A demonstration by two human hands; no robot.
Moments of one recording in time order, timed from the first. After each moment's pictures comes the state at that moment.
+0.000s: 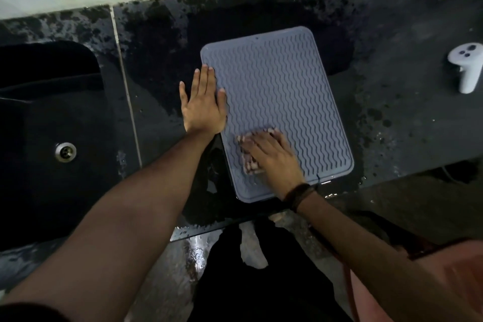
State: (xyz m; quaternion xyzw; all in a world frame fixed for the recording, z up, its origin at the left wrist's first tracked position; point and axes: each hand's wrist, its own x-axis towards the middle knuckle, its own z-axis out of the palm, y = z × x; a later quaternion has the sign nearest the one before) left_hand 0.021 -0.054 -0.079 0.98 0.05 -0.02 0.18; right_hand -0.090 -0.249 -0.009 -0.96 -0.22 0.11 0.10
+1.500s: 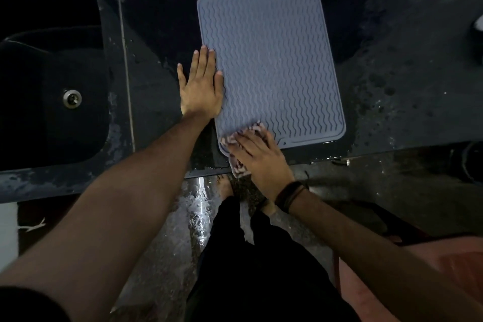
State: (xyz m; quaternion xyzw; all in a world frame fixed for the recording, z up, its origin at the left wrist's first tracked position) left_hand -0.057 -0.084 -0.077 0.98 0.07 -0.03 0.16; right_hand -0.177 -0.283 -0.004 -0.93 -0.33 0.16 0.09
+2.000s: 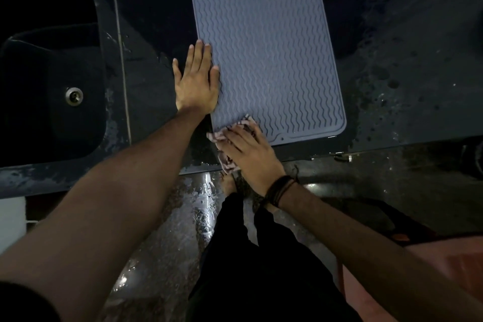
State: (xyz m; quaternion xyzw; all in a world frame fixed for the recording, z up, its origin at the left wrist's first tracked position) left_hand -0.055 -0.083 -0.079 0.98 0.08 -0.03 0.15; right_hand -0.176 -0.275 -0.014 -0.92 -0.37 0.16 0.07
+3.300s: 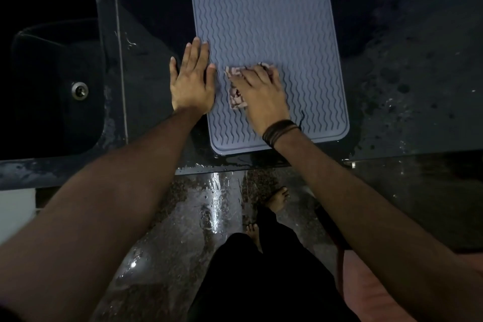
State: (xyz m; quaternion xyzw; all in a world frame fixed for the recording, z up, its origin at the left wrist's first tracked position) left_hand -0.058 -0.089 -0.069 0.98 0.10 -0.02 0.15; right_hand -0.061 -0.278 -0.013 -0.95 -0.27 0.11 0.12
